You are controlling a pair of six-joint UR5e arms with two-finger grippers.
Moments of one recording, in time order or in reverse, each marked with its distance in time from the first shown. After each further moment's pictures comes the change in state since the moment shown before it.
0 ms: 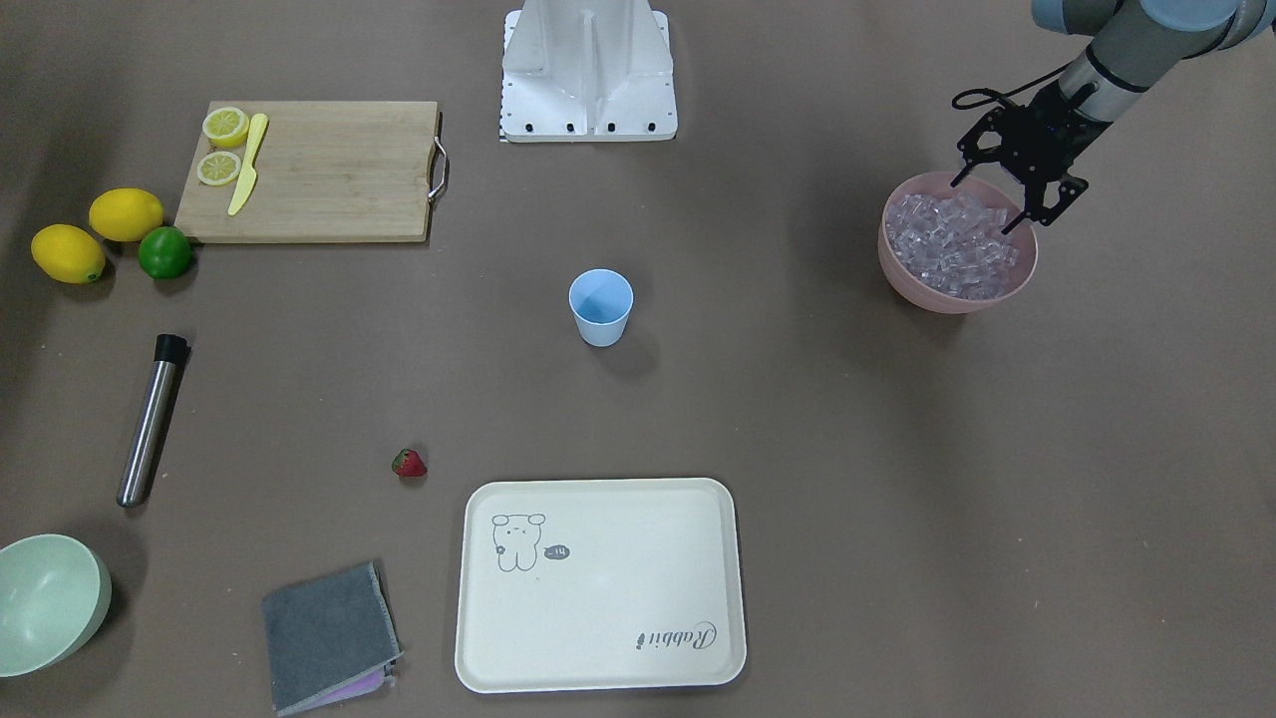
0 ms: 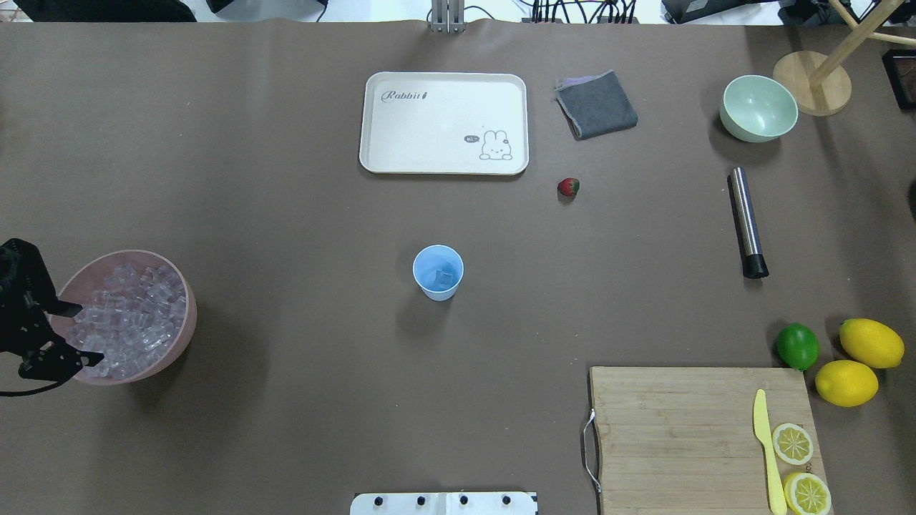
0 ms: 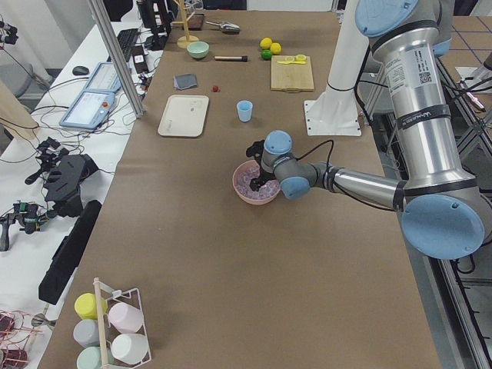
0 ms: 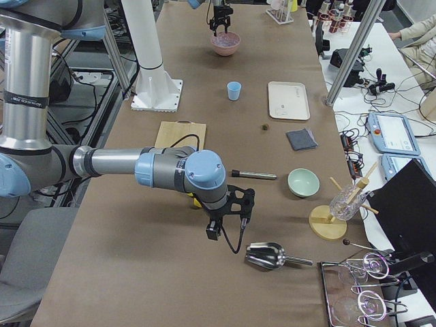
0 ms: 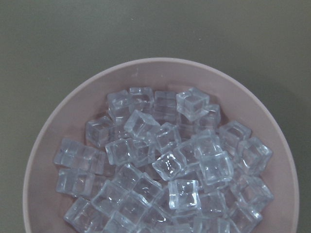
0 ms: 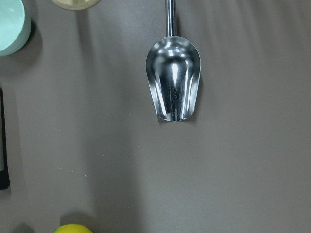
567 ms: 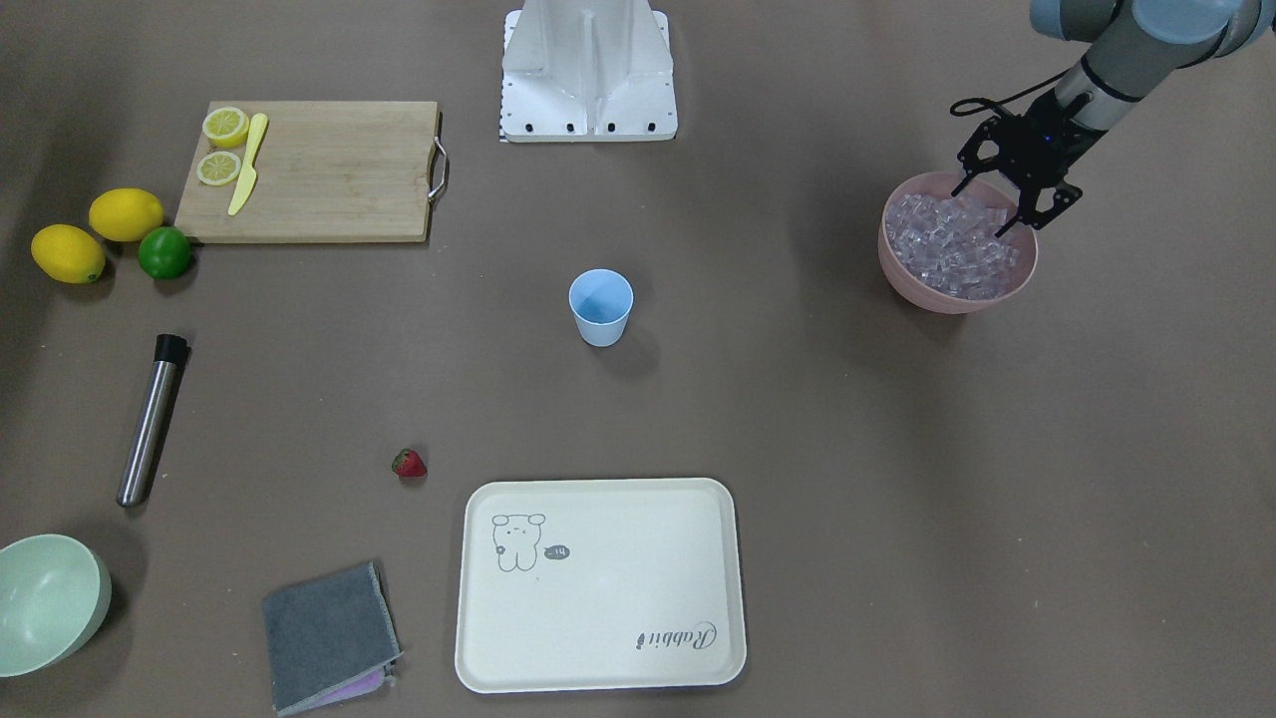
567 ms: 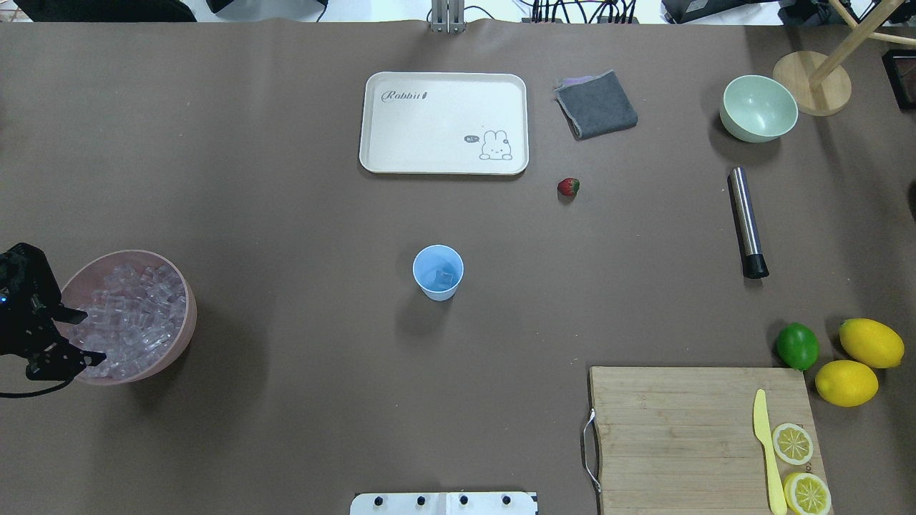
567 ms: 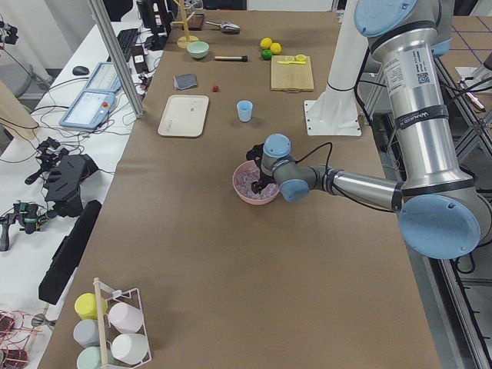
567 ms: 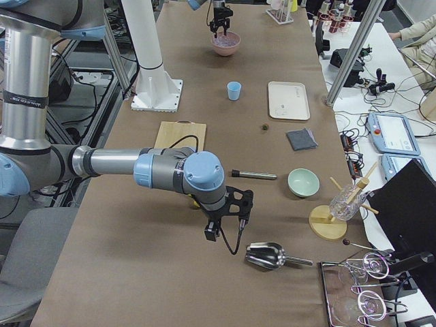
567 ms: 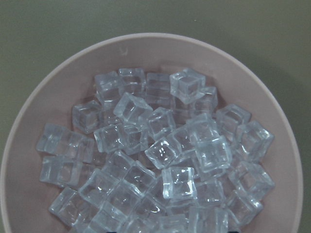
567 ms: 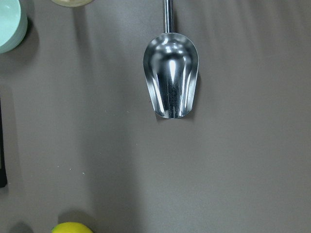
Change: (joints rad) left arm 0.008 -0.008 0.027 0.000 0.001 0.002; right arm 0.000 -0.008 0.000 0.001 -0.002 0.000
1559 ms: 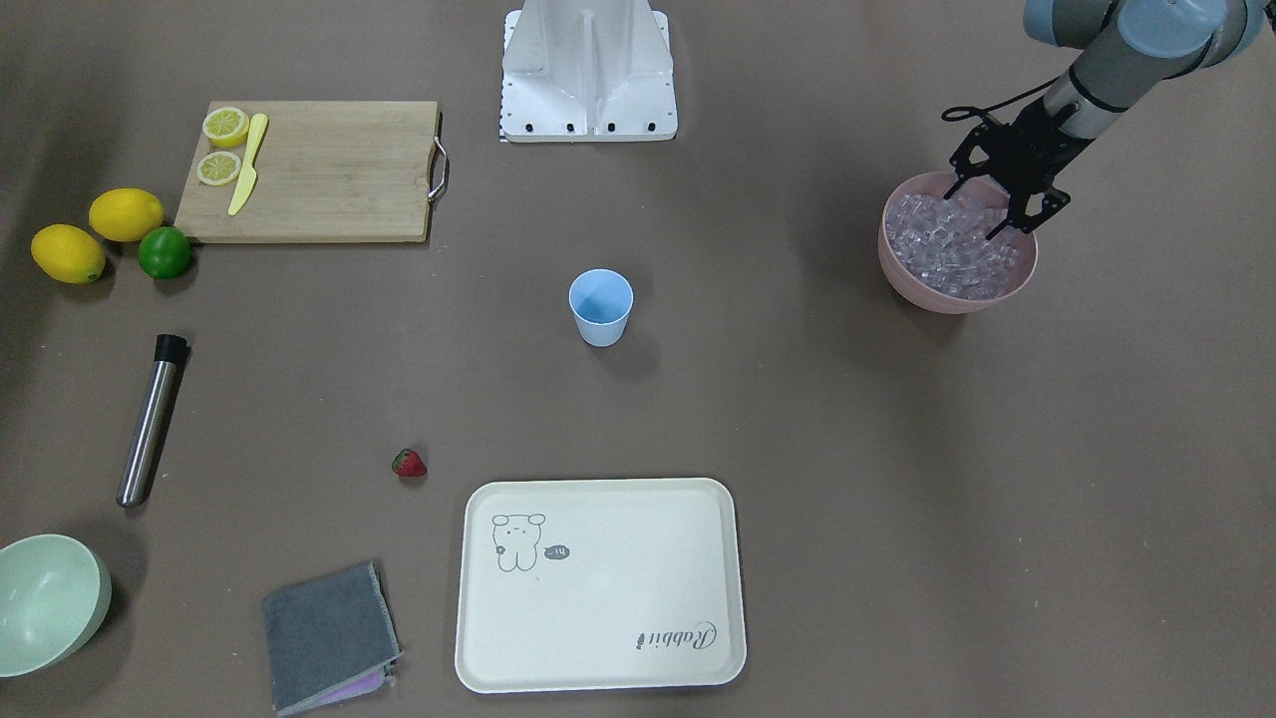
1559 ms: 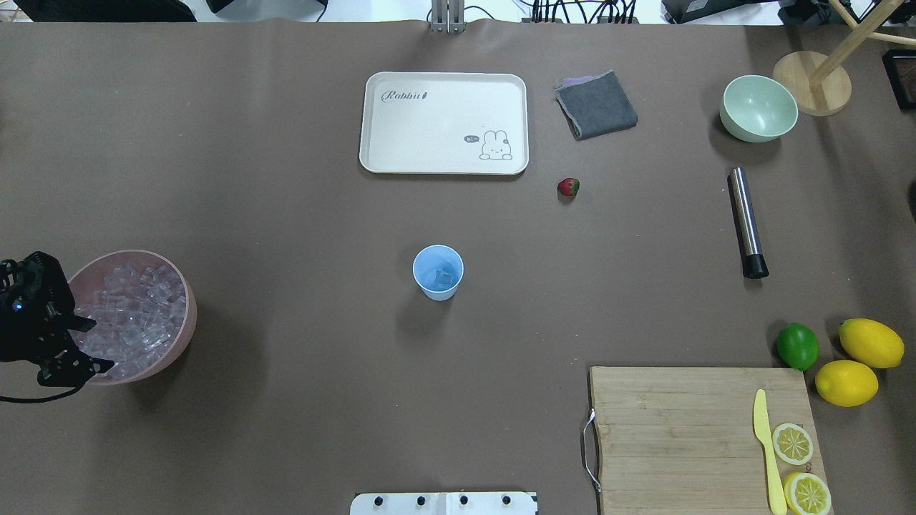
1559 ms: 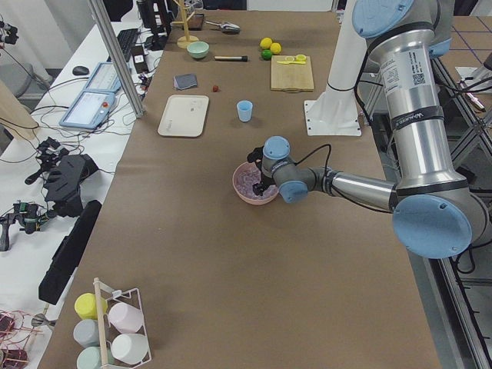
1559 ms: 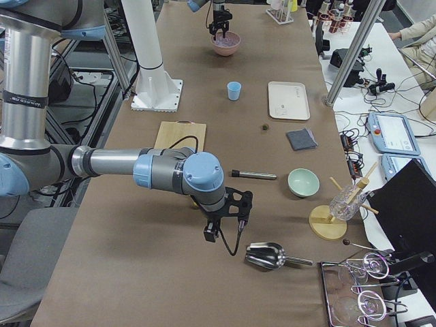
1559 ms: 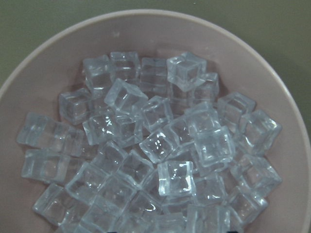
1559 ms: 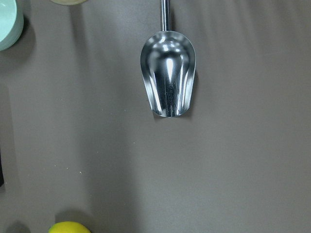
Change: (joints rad) left arm 0.031 -0.015 0.025 0.001 0.002 -0.007; right arm 0.000 -0.002 -0.002 -0.001 -0.006 -0.001
